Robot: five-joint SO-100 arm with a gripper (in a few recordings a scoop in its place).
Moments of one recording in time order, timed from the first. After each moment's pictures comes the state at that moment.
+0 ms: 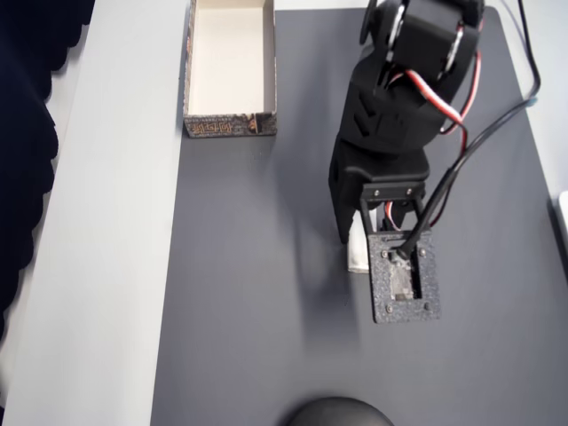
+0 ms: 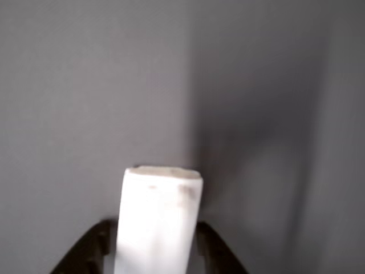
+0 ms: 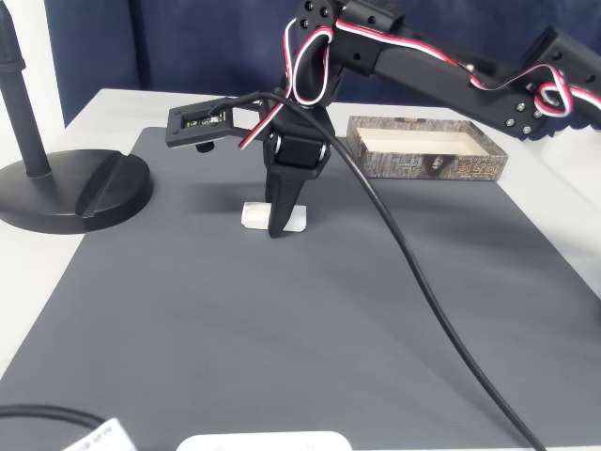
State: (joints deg) arm 29.5 20.5 5.0 96.9 32.0
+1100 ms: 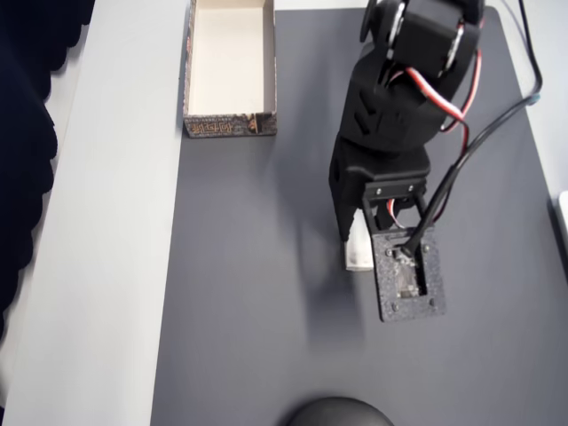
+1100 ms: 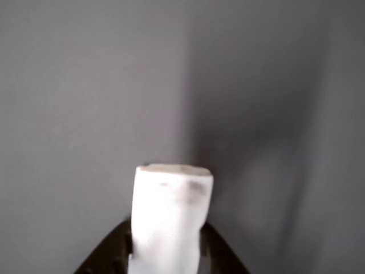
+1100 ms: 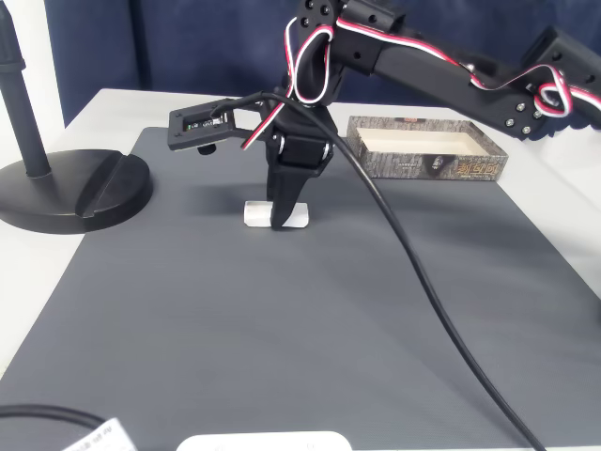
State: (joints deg) arm 29.5 20.4 4.3 98.4 36.0
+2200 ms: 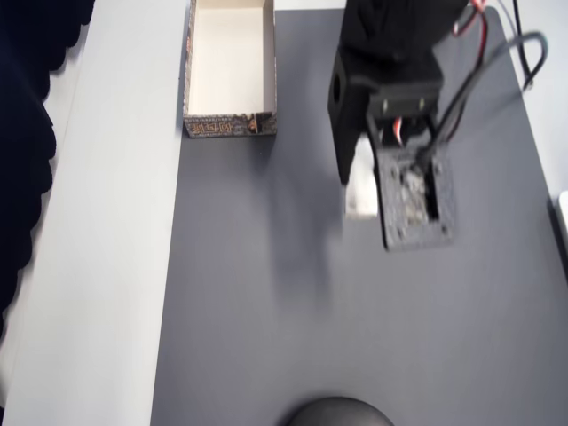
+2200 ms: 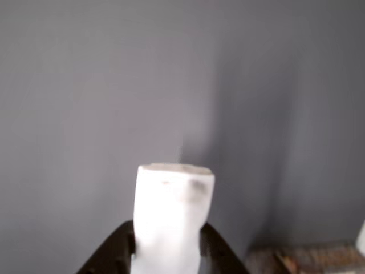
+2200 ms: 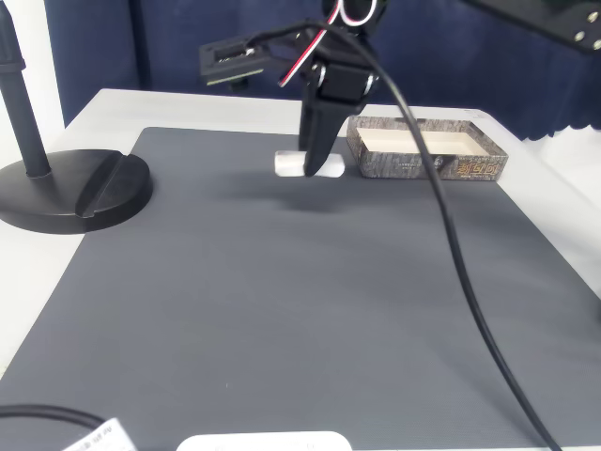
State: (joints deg) arm 33.6 50.7 34.5 98.5 37.2
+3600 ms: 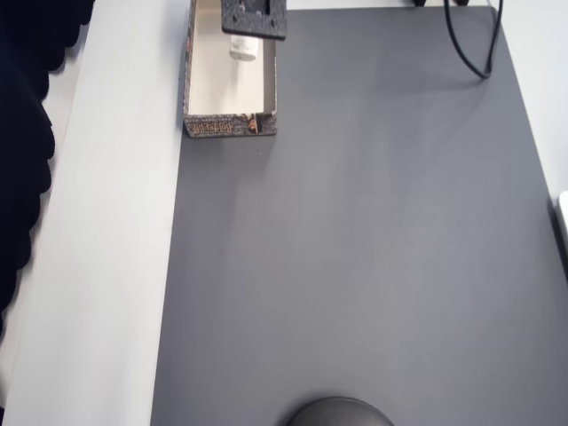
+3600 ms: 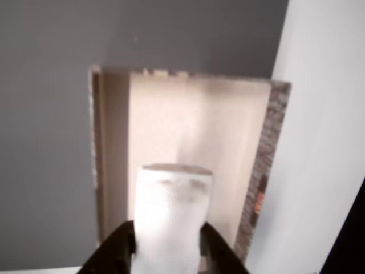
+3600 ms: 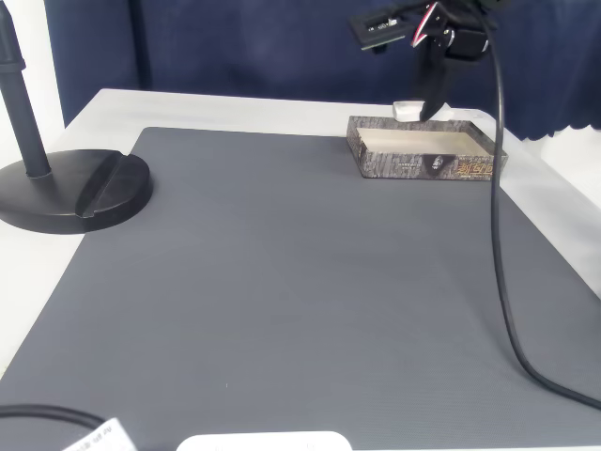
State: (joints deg) arm 67.8 57.9 45.4 92.9 73.4
